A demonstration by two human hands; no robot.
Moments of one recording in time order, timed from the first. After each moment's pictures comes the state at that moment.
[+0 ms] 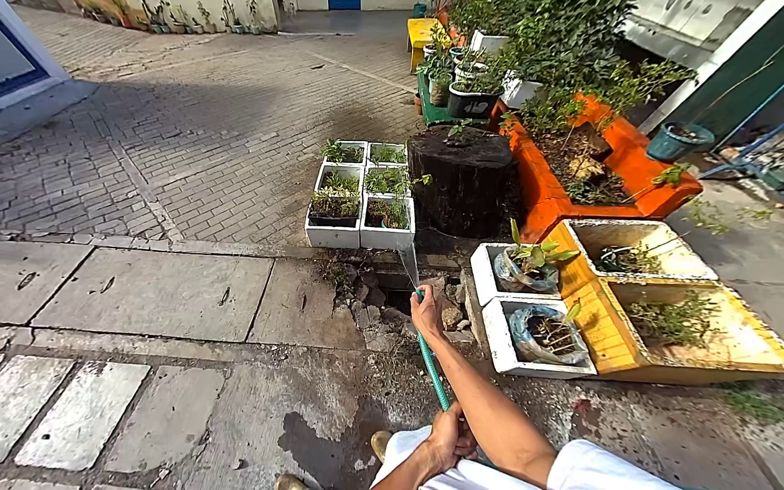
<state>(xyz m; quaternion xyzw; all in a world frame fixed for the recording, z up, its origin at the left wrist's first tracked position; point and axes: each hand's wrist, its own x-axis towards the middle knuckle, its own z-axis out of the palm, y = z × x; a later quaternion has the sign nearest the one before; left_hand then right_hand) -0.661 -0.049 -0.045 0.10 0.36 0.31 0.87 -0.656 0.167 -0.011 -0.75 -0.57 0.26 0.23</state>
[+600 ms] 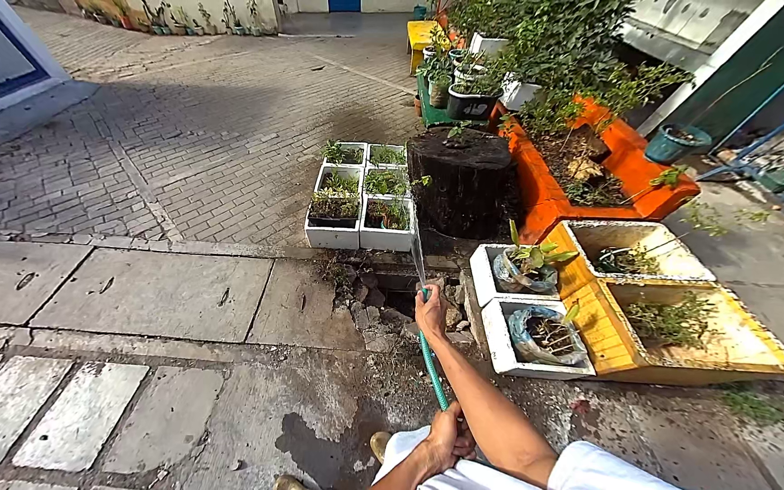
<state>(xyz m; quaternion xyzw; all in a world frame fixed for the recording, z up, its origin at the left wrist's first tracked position) -0.661 -0.050 -0.047 0.10 0.35 0.31 0.88 -0.650 0.166 -0.012 -0.76 -0.53 0.23 0.29</state>
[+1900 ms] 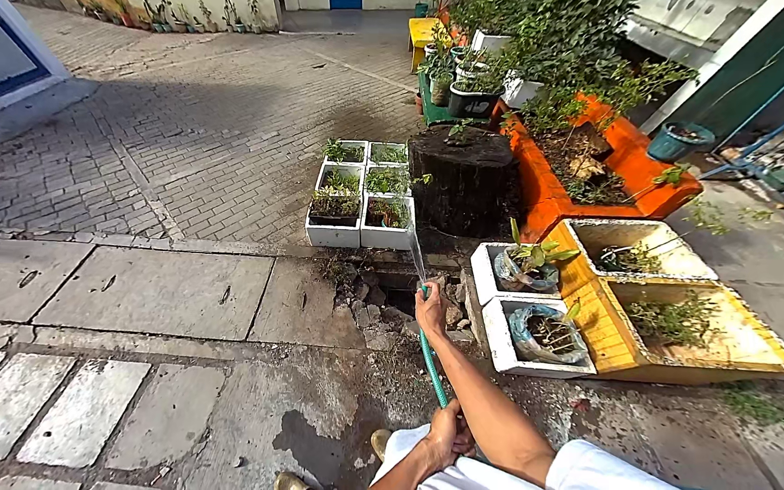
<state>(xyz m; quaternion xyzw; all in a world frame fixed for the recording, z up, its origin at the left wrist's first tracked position) -0.663 -0.052 -0.040 0.10 0.36 0.31 0.87 -0.650 0.167 -0.013 -0.76 -0.53 0.24 0.29</state>
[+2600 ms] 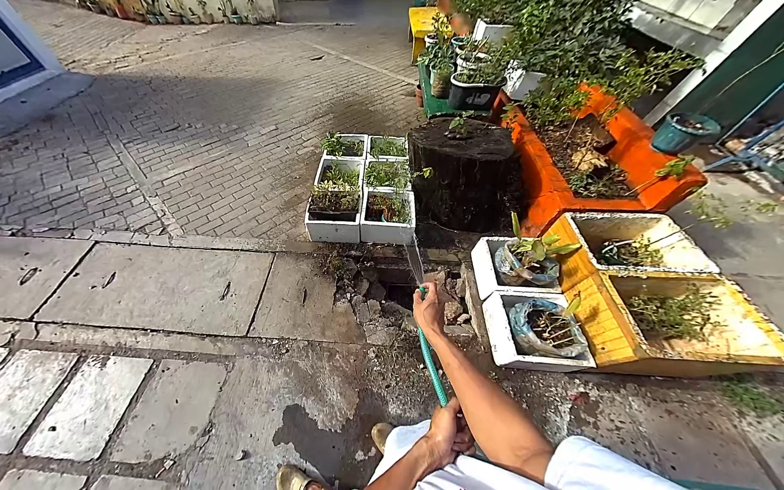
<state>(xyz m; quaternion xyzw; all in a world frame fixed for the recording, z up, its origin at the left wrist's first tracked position) -0.662 -0.059 -0.041 0.09 0.36 0.31 0.88 -0.651 0.161 -0.020 -0.77 -0.53 0.26 0.25</state>
